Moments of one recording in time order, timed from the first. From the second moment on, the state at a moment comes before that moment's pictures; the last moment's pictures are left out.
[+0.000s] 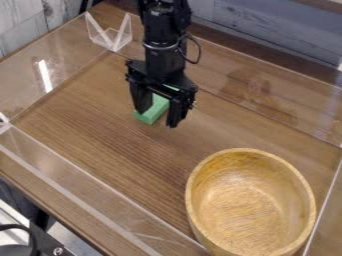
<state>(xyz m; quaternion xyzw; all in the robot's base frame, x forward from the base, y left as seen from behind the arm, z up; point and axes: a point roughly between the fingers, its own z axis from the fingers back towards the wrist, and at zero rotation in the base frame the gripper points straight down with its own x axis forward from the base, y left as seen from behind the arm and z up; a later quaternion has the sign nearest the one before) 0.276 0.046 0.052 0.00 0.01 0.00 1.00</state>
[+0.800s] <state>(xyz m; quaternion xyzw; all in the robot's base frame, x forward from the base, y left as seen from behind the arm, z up) 0.272 0.038 0.057 0.00 0.02 0.00 1.00</state>
